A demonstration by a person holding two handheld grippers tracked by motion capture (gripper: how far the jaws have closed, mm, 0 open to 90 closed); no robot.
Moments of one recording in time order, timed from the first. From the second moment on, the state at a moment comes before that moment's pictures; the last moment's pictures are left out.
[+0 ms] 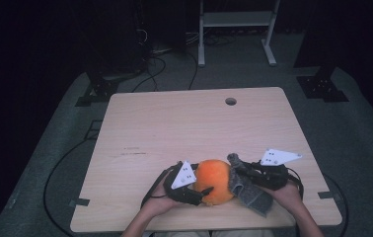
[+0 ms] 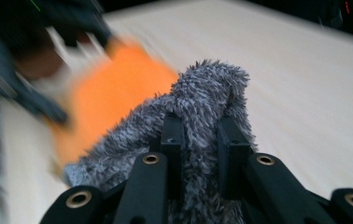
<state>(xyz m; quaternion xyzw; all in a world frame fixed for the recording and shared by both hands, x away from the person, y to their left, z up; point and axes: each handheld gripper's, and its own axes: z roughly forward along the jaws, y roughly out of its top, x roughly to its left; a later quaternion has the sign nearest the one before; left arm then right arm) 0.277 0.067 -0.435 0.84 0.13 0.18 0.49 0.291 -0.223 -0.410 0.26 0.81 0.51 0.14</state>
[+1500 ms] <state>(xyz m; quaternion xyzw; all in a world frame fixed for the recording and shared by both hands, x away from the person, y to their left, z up) 0.268 0.067 -0.435 0.85 0.06 0.19 0.48 0.284 -0.194 -0.405 0.21 0.83 0.49 0.18</state>
